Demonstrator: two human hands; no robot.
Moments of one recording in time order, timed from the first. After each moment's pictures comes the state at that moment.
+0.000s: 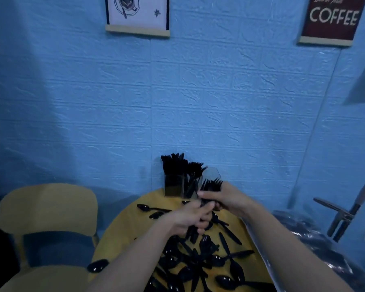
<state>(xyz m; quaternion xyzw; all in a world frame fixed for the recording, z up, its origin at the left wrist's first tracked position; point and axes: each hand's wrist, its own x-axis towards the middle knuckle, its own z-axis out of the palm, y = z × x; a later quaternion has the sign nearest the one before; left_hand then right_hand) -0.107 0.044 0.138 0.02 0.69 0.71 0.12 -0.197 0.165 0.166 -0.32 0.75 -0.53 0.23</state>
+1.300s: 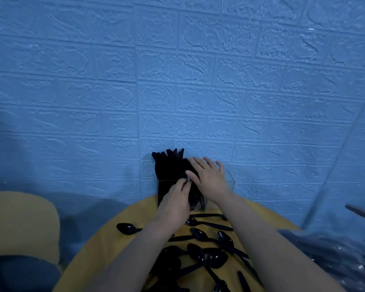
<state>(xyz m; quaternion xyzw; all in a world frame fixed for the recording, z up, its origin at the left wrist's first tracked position) -0.252 -0.049 0.069 -0.04 0.96 0.17 -0.20 -0.349 0.047 0.103 -0.37 0.91 -0.10 -0.17</state>
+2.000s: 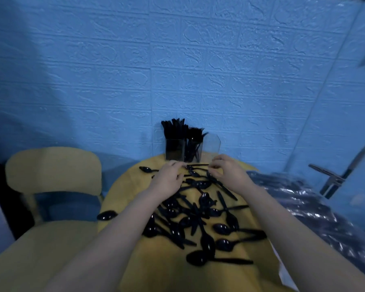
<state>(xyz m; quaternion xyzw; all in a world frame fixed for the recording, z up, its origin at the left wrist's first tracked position) -0.087 0.002 0.100 -0.06 0.95 0.25 -0.16 -0.185 0.183 0.119 -0.37 0.90 -0.21 -0.06</state>
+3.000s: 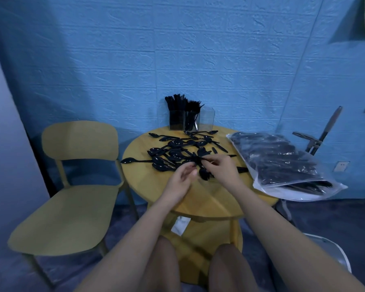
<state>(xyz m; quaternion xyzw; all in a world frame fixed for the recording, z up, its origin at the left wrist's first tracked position) 0.078 0.109 0.036 -0.07 0.77 0.62 -0.16 -0.003 0.234 0.070 -0.27 0.84 -0.47 -0.05</state>
